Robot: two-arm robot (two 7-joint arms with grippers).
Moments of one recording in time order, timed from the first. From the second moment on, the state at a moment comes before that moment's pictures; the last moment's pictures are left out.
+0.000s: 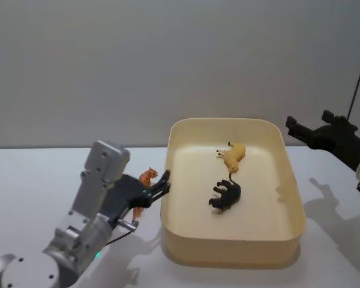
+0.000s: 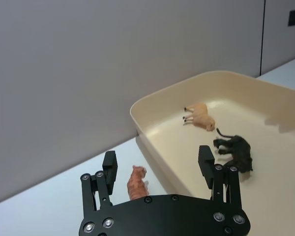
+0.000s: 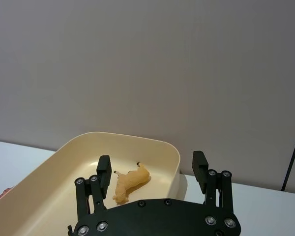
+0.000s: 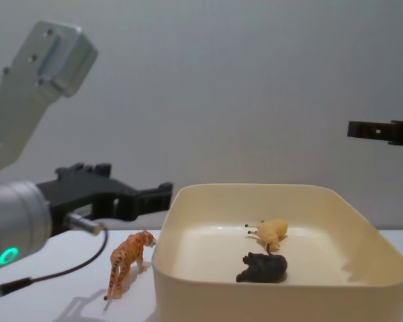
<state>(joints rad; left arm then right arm) -0.17 0.46 0.42 -1.71 -0.30 0.13 0.00 0.33 0.28 -0.14 -1.51 0.42 0.29 0.26</state>
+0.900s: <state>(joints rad) -0.26 0.50 0.35 -1.50 -0.40 0.24 -0.26 0.32 0.29 -0.13 -1.53 0.43 0.28 0.25</state>
